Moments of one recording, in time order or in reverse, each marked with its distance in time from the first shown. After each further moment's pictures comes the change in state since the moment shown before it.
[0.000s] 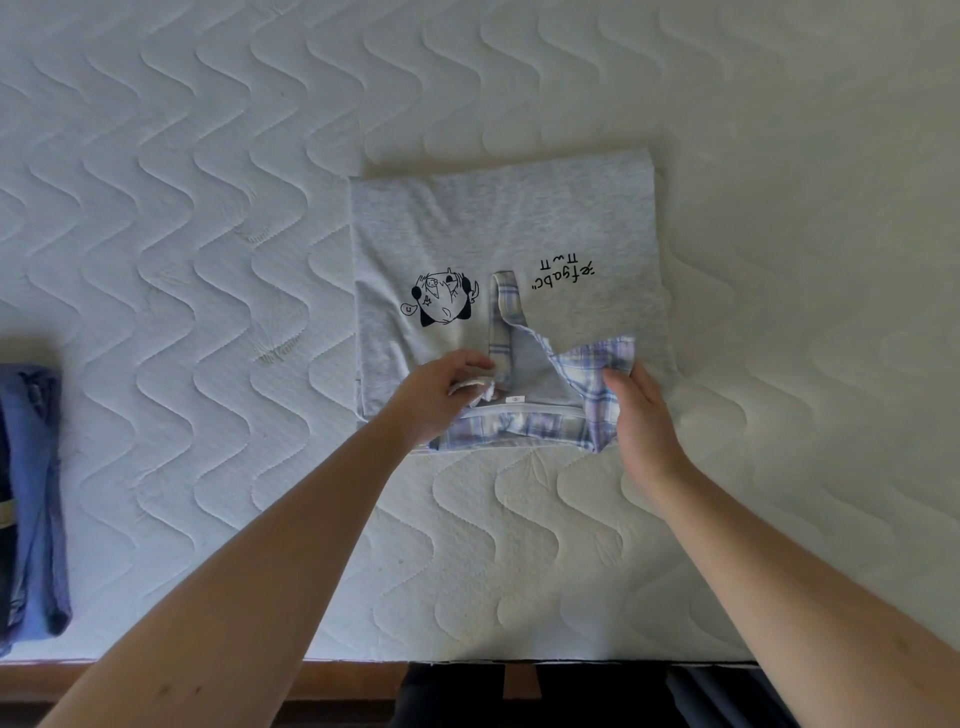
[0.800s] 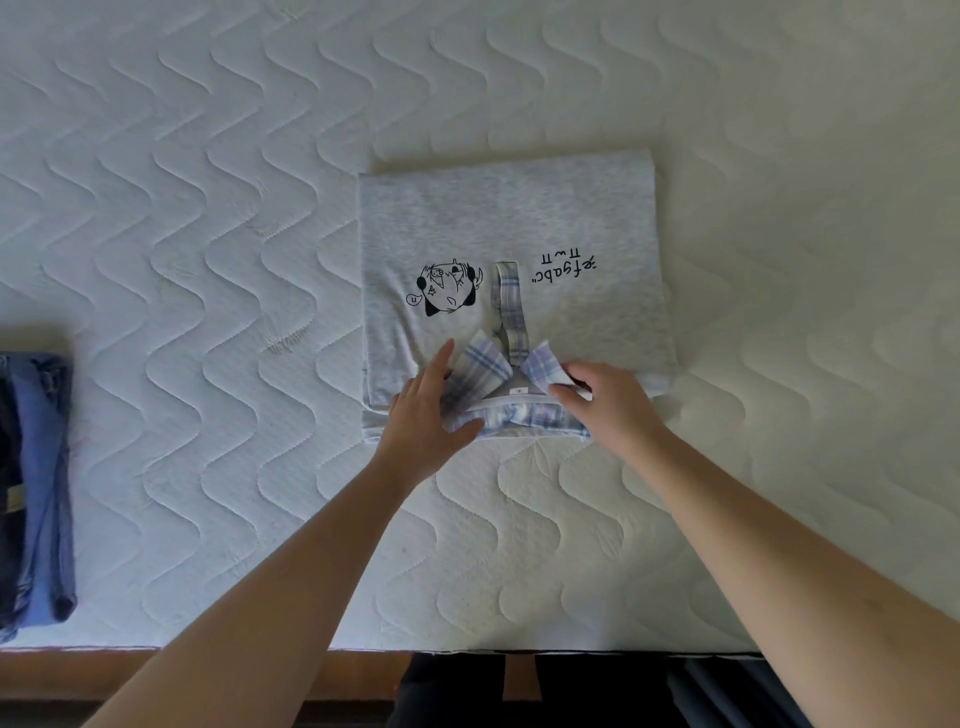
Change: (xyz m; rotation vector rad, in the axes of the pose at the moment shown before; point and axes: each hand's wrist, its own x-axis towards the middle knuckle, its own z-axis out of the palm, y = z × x) left_hand -0.043 -0.021 0.027 0.140 0.267 0.009; right_hand 0.014 0.003 0.007 -0.805 -0.341 -0.309
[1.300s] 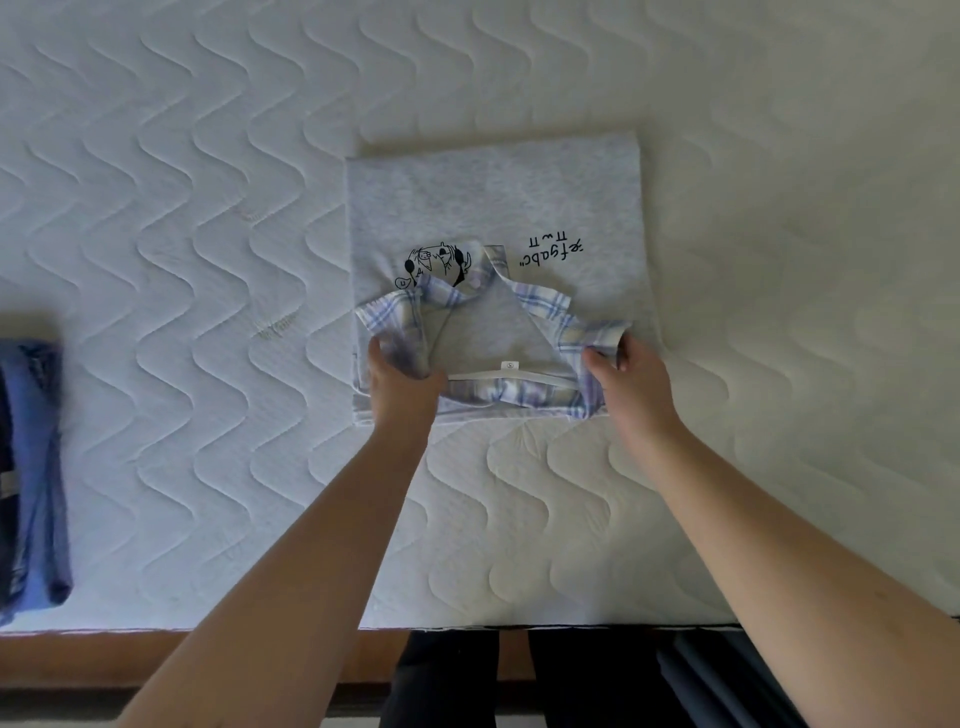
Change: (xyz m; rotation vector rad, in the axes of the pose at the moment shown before) left_hand 0.012 0.026 -0.001 -0.619 0.321 -0.649; right_hand -0.016 0.012 -0.008 0.525 0.354 0.300
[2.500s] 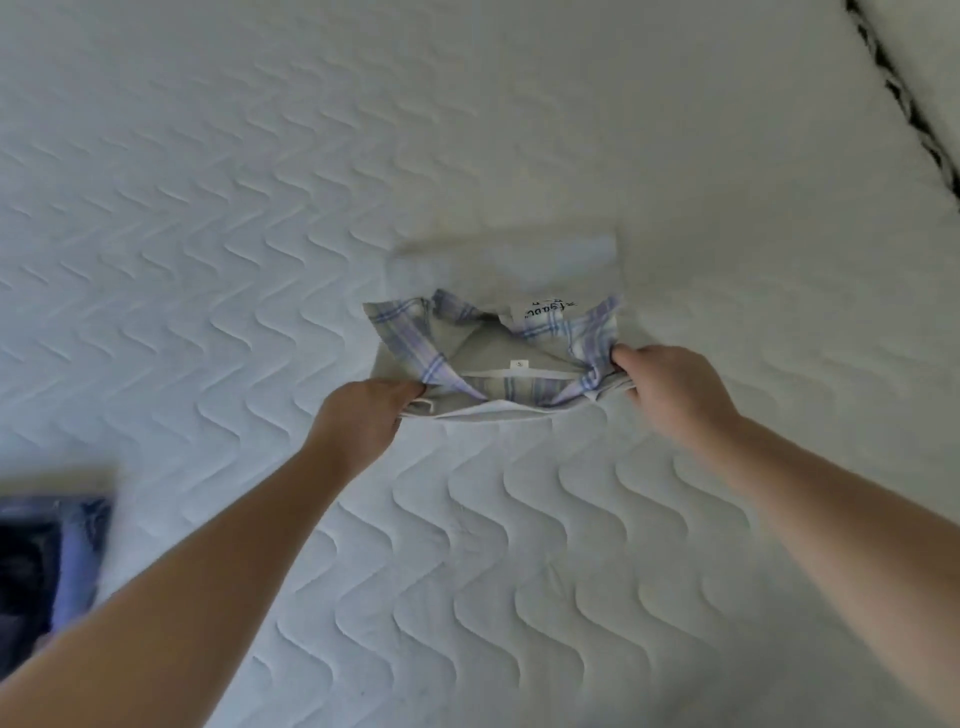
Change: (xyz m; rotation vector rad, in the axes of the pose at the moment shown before) left_hand 0.067 0.145 -0.080 1.146 -0.077 1.219; right_hand 0.084 -0.128 -0.047 -1.131 0.051 -0.799
